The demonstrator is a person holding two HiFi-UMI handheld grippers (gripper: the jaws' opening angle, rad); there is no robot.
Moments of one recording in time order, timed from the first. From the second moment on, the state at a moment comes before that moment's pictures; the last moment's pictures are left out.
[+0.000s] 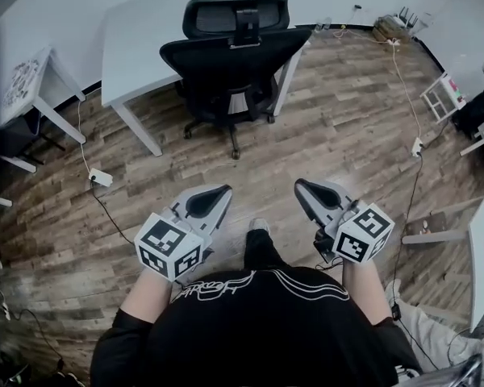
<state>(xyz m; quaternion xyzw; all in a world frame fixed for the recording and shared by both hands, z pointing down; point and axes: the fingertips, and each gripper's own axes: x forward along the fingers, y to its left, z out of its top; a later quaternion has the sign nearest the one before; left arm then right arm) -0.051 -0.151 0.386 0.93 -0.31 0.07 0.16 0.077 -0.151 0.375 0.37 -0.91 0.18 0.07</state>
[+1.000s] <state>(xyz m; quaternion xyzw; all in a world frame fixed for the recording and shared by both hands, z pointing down) -0.050 -0.422 0.367 0.88 -0.45 0.10 0.10 0.170 -0.458 0.353 0.36 -0.92 0.10 0.12</state>
